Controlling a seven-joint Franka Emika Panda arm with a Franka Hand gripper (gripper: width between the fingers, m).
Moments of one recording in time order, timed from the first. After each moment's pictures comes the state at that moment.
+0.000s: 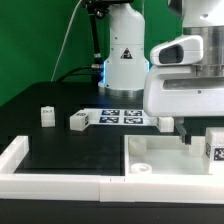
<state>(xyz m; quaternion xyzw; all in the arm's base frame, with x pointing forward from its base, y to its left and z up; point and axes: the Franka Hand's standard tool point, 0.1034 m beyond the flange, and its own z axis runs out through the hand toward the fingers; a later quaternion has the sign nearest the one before) 0.631 0.111 0.074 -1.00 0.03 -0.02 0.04</state>
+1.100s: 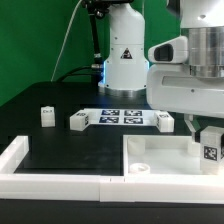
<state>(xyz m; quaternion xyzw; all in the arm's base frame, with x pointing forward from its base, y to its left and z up) 0.630 0.111 0.073 -0.93 0.36 -0.01 0.05</state>
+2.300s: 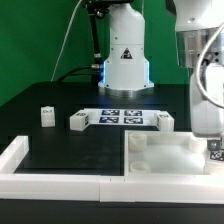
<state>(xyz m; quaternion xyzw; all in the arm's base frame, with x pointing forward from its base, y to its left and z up) 0.627 0.115 0.072 -0.56 0.82 0.05 0.06</state>
